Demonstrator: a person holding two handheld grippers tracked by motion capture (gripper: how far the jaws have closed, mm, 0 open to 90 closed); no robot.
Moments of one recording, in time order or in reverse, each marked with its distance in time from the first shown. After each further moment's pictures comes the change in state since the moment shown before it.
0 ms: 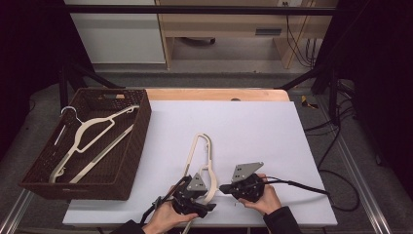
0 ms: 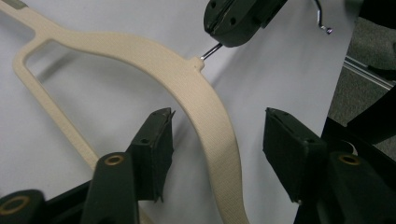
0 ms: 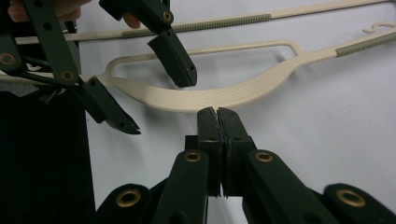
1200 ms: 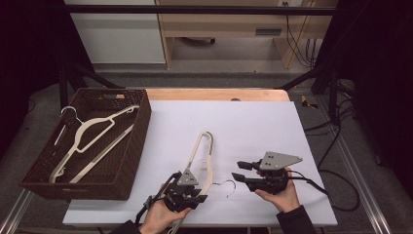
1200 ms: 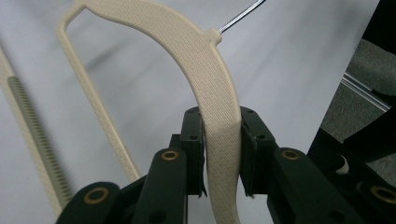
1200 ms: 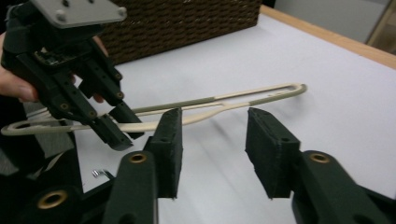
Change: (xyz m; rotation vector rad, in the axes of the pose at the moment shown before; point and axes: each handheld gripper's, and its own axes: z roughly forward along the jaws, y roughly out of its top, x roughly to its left) left arm 0.004 0.000 -0.031 -0.047 0.049 -0.112; right arm -0.009 0.007 -0.070 -0.301 -0.141 0.072
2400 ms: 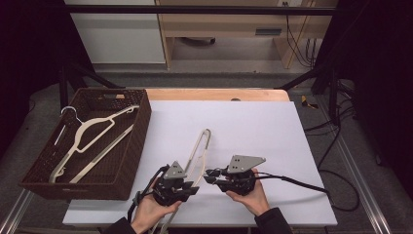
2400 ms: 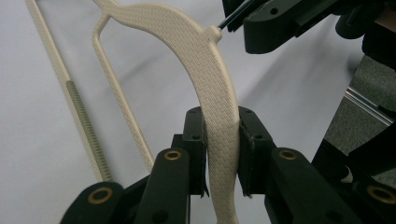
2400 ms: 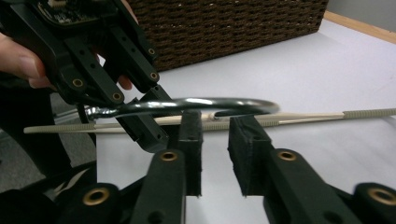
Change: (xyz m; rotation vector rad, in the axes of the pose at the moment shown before) left arm 0.014 0.004 -0.026 -0.054 0.031 -0.025; right arm 0.026 0.005 0.074 -0.017 0.149 -0.031
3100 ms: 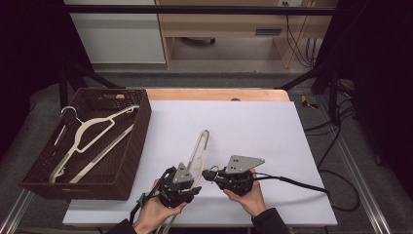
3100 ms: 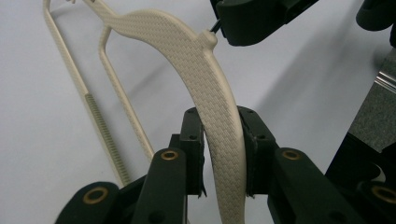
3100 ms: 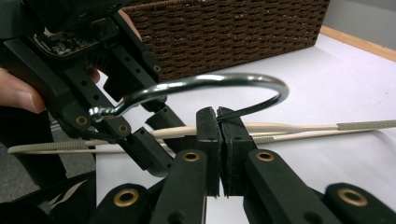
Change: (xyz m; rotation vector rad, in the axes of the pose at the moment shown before) left arm -0.015 0.007 0.005 0.030 0.107 0.073; right arm 0.006 0.006 0.002 -0.038 -0.017 -0.012
